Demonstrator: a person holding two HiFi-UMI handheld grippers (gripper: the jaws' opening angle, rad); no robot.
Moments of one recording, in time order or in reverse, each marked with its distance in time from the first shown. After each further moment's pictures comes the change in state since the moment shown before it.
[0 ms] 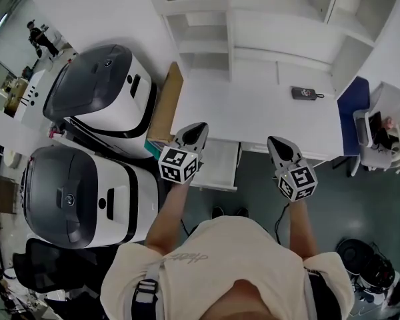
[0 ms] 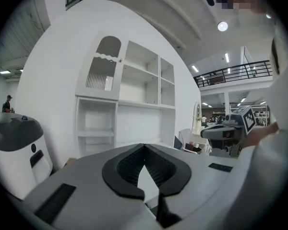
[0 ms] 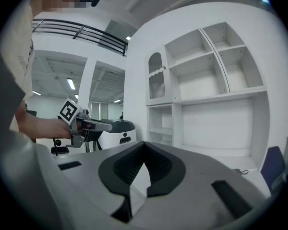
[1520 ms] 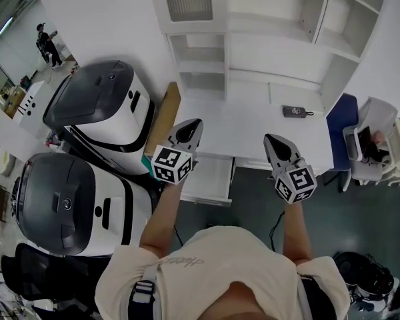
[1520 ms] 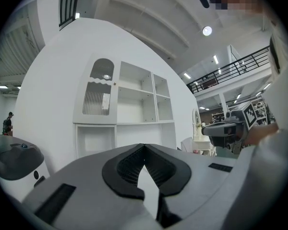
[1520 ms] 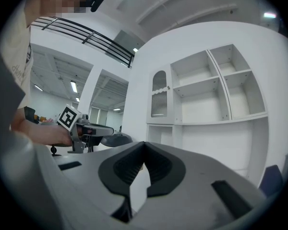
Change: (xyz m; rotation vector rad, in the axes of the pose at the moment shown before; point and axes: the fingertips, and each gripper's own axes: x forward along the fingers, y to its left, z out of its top) left arm -0.030 -0.005 0.086 0.109 -0.174 0.000; right arm -0.020 0.022 0.089 -0.093 -0.149 -0.033
